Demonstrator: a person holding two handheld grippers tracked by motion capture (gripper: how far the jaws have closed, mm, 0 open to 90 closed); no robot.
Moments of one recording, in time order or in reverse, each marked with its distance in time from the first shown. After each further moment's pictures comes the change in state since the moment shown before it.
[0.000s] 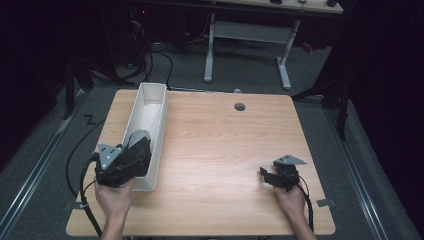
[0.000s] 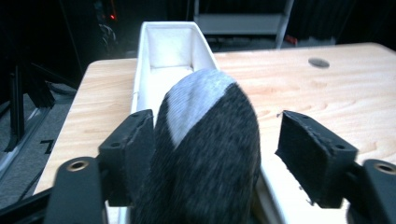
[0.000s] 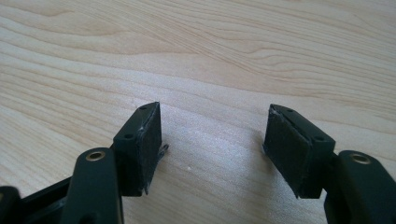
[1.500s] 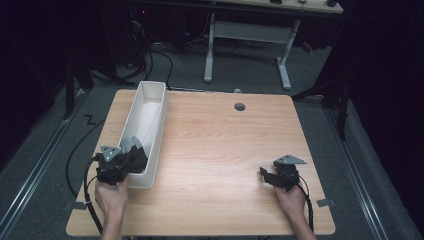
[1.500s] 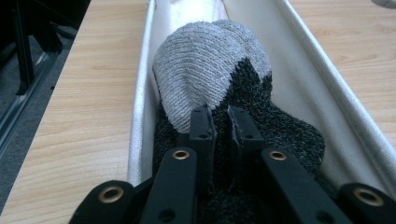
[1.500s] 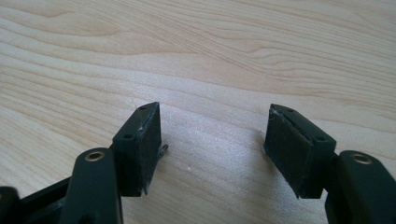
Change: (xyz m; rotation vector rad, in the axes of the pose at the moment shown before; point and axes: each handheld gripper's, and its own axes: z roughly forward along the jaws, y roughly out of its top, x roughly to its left) left arm 0.051 -0.034 0.028 0.157 0.161 -0.022; right arm -0.001 0.000 0.000 0.003 0.006 0.006
